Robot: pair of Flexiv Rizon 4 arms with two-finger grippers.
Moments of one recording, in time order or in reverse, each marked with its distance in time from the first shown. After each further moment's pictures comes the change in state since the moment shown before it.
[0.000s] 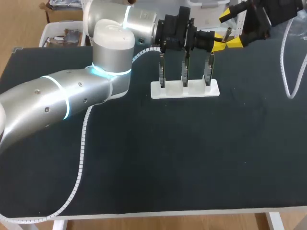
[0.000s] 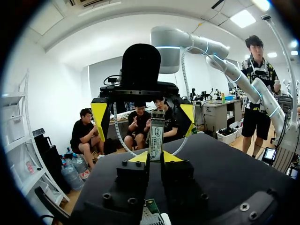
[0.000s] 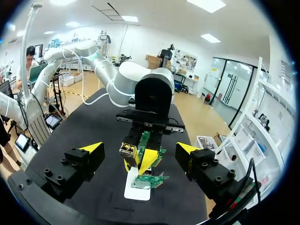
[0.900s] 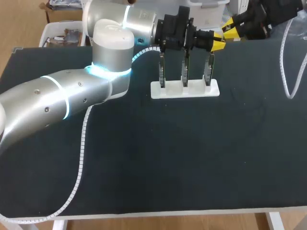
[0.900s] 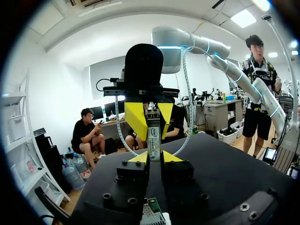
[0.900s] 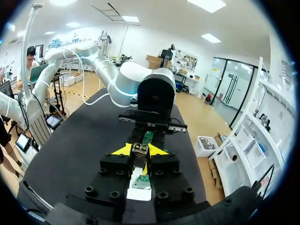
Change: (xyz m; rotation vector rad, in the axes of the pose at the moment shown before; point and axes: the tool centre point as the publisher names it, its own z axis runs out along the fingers) left arm 0.000 0.002 -0.001 -0.005 0.001 0.000; right arm 0.000 0.002 0.000 -0.005 -0.002 0.001
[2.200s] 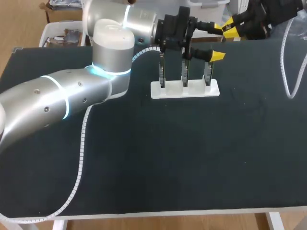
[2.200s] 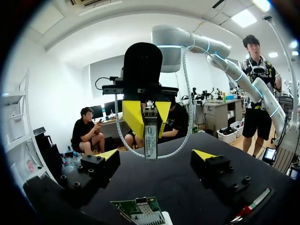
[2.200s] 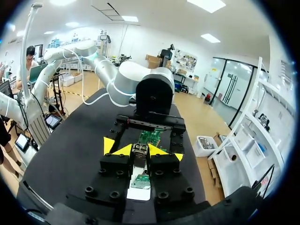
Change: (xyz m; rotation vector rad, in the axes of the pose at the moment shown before) left arm 0.005 0.001 -0.002 -0.003 0.028 -0.009; right arm 0.001 -0.002 0.000 0.005 0.002 -0.001
